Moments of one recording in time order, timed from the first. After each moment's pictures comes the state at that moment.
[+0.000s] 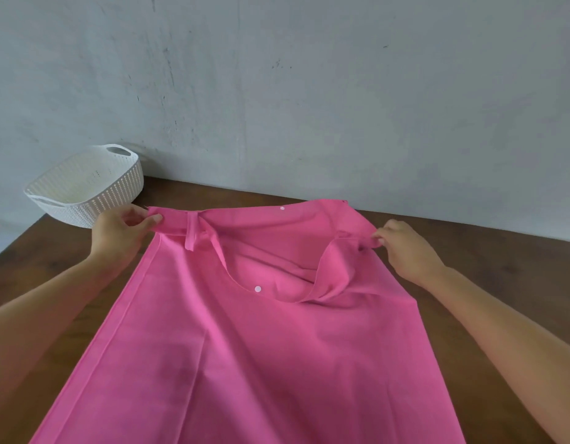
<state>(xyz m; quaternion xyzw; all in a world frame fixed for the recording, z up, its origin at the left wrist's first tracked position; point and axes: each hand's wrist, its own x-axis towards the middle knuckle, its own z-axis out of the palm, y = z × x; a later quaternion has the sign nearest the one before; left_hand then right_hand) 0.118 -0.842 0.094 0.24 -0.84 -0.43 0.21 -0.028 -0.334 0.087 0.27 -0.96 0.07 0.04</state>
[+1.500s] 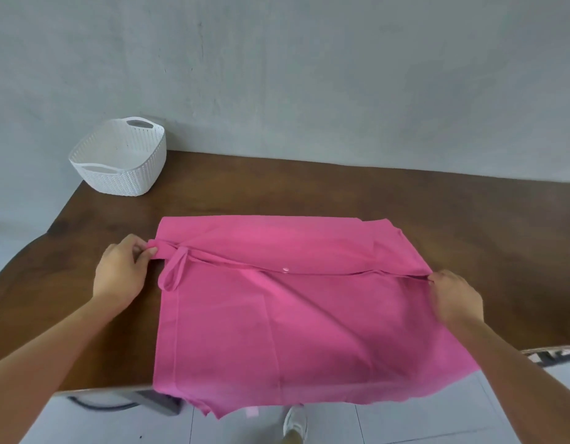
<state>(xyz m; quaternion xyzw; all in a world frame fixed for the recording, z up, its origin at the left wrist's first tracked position) 0.269 -0.954 0.020 0.17 -0.92 -0.34 0.10 0.268 -0.340 0.031 -0.11 -0.99 -0.03 0.05</state>
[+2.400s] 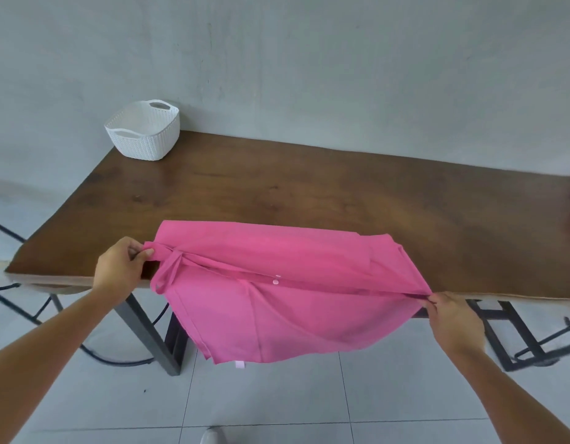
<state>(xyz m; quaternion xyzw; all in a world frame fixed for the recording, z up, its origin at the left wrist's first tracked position) 0.433 -0.897 0.021 0.24 -0.89 -0.38 0.10 0.439 -0.272 0.014 -0.05 -0.99 0.02 0.13</state>
